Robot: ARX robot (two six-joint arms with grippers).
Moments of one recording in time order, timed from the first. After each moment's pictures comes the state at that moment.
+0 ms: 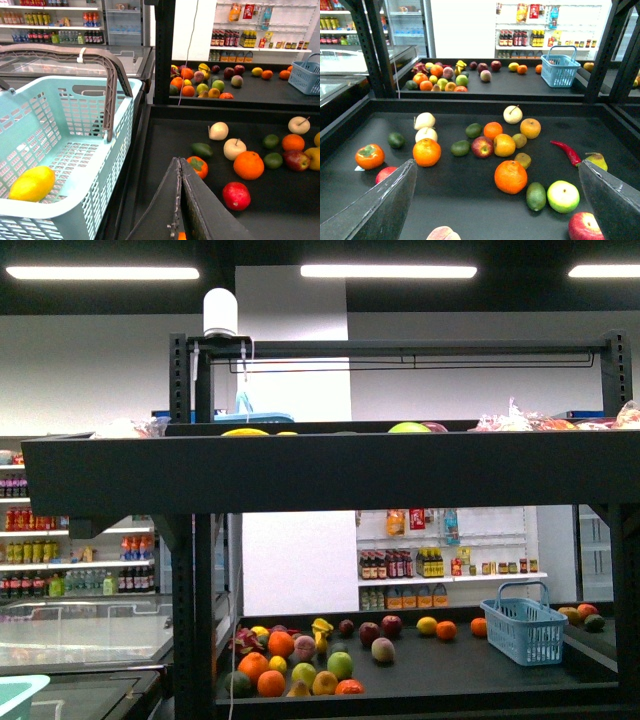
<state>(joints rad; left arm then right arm) 0.00 0.15 0.19 -0.05 0.00 -0.01 0.00 0.00 0.02 0.00 0.00 -0.01</state>
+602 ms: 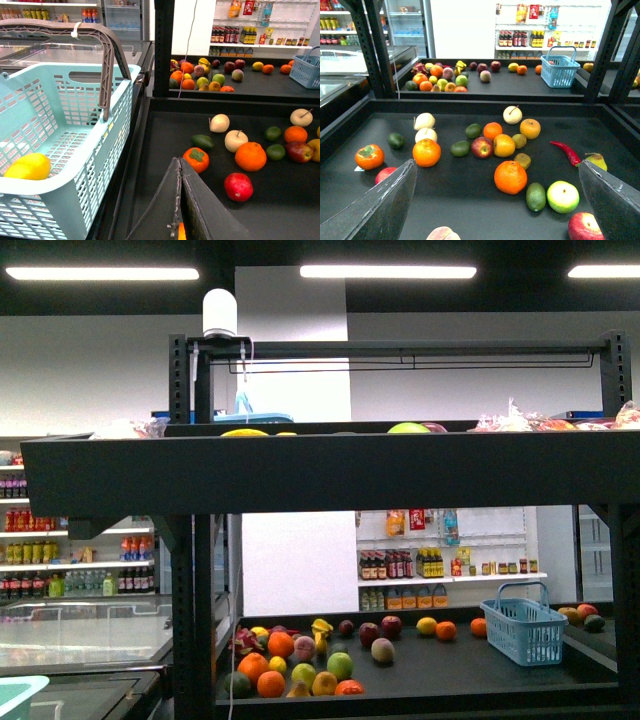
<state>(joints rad) 0.00 0.06 0.06 -0.01 0.00 -0.01 0.00 0.00 0.02 0.00 0.00 -0.01</state>
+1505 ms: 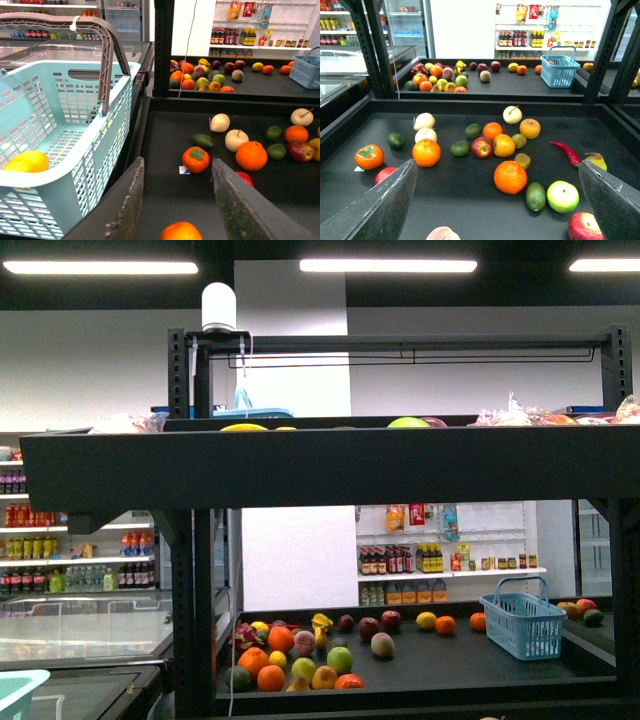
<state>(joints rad) 0.00 0.01 0.01 -0.01 0.00 -0.01 0.00 0.00 0.02 0.00 0.00 -0.01</state>
